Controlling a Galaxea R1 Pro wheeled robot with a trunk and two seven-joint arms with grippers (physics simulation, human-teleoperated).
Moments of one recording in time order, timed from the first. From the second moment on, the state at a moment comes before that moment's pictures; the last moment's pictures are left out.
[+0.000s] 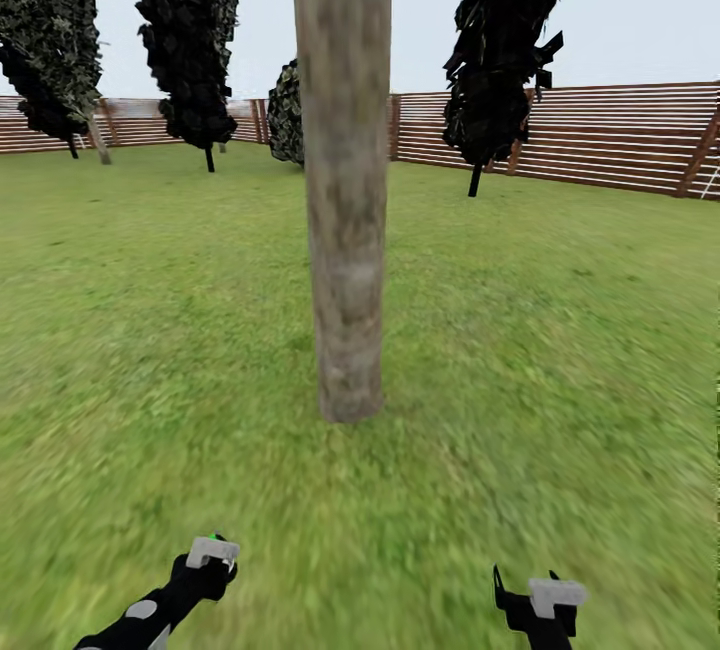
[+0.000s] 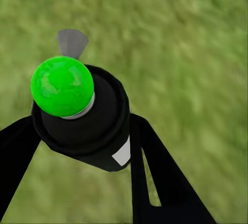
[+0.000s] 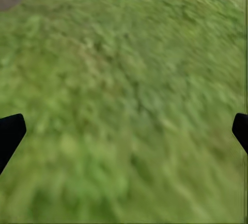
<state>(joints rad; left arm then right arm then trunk) -0.55 0.12 0.37 -0.12 -0.43 -0.32 -0.25 -0.38 -0.07 0.06 -0.16 -0.02 -0.71 -0.17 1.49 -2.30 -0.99</state>
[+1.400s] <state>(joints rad) -0.58 -0.03 0.21 -0.45 -0.43 0.09 -0.18 -0.38 -0.07 0.07 -0.13 -0.02 -0.71 -0.17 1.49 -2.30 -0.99</state>
